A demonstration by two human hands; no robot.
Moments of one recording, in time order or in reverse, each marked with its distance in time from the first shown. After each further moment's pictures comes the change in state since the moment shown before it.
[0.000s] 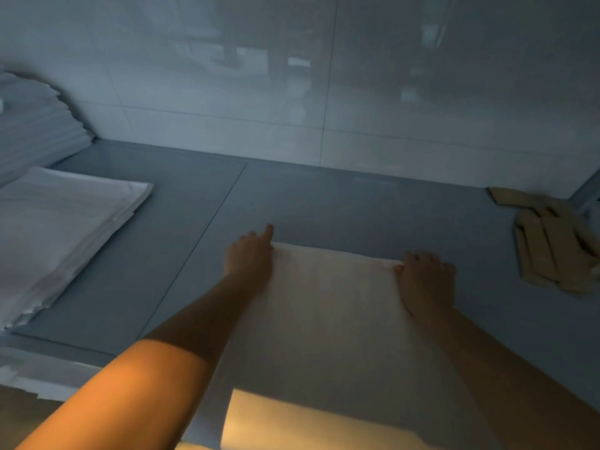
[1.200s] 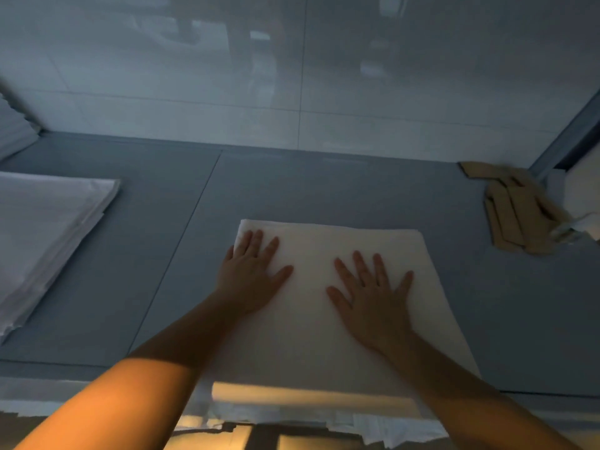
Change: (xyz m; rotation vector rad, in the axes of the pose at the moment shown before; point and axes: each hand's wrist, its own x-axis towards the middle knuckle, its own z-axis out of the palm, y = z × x) left_hand -0.021 -0.014 0.039 -0.016 -0.178 0.223; right_hand -0.077 -0.061 0.002 0.127 -0.282 -0.104
